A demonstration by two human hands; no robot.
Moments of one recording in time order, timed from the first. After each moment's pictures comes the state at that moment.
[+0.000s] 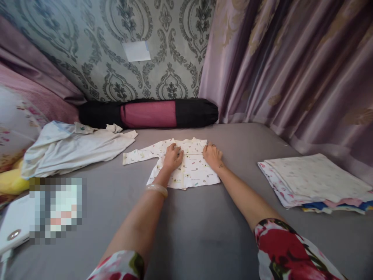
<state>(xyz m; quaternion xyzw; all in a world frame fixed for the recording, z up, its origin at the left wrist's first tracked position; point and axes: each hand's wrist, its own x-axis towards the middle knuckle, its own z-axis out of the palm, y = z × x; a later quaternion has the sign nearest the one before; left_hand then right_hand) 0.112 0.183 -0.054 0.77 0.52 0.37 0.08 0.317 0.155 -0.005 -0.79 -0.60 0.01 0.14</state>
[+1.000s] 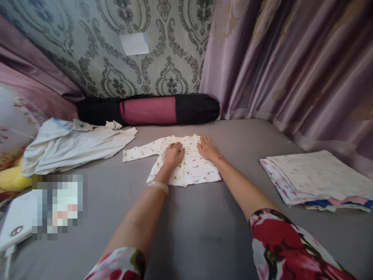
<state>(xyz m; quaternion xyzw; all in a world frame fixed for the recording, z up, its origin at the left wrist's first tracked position) 0.115 0.178 -0.046 0.78 0.54 0.32 0.07 0.321 0.186 -0.022 -0.67 -0.74 0.04 0.09</state>
